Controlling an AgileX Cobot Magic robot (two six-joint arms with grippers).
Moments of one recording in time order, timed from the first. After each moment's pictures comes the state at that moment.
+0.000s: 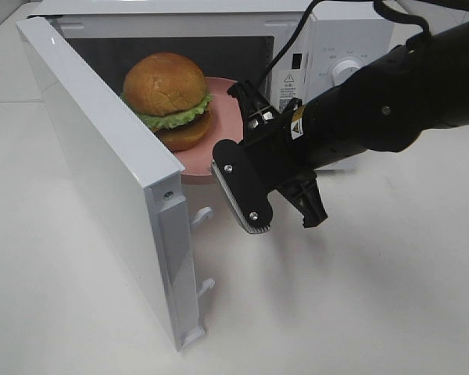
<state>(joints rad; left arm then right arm) 0.04 -0.01 -0.52 -0.07 1.08 0.06 0.66 1.74 -0.96 -0.09 0.07 -1.47</state>
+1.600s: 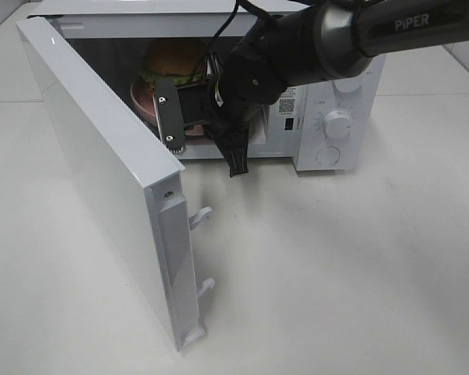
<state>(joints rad) 0.04 -0.01 -0.52 -0.07 1.08 0.06 0.66 2.17 -1.57 -0.49 0.33 -0.80</state>
